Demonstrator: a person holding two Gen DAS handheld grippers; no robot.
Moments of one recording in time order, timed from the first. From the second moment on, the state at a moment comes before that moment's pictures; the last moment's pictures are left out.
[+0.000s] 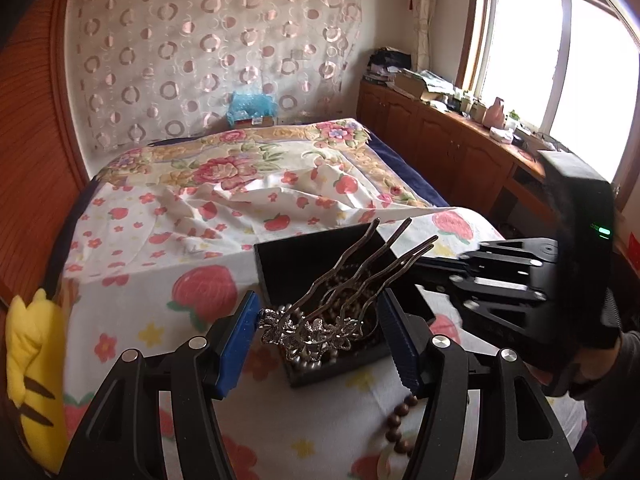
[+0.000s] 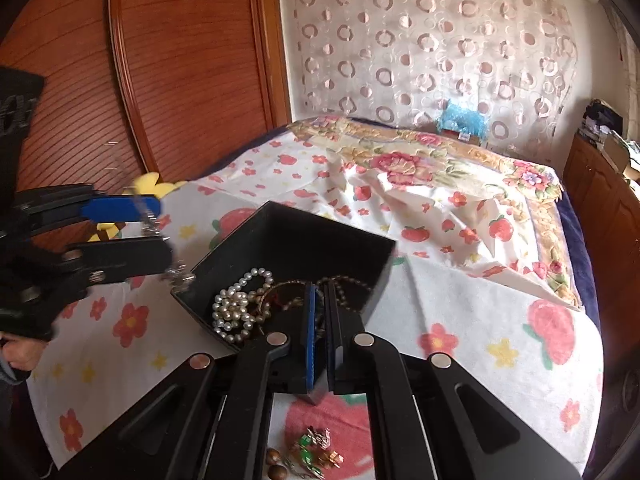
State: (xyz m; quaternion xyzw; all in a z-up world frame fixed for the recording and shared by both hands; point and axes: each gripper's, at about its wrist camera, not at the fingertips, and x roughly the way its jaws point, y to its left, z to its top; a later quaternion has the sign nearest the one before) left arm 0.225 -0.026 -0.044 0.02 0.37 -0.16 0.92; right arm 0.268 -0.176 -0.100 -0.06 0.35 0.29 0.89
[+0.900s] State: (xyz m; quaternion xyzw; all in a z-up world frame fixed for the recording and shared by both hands) left arm 0.249 -0.049 -0.058 0.04 0.38 -0.13 0.91; right arm 0.199 -0.229 -0.114 -0.04 0.35 0.30 0.89
